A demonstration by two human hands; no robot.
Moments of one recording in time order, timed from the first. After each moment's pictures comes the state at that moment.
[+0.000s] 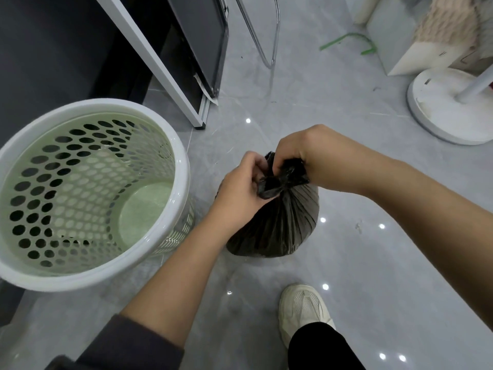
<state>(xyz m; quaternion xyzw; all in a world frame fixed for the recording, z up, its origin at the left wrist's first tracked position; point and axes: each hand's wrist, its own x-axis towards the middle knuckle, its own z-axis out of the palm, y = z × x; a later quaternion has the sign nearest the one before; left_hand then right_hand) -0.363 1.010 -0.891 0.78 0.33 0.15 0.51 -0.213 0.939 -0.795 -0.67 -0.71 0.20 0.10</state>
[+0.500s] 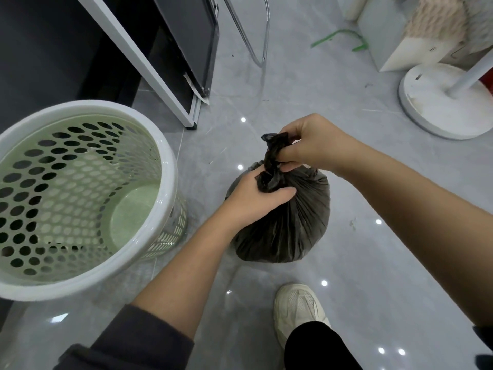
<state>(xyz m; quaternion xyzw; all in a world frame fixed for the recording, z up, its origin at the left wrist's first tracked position) -0.335 0.996 -0.898 0.71 0.32 0.07 0.62 -0.195 0.953 -0.819 -0.76 -0.38 0.43 0.32</state>
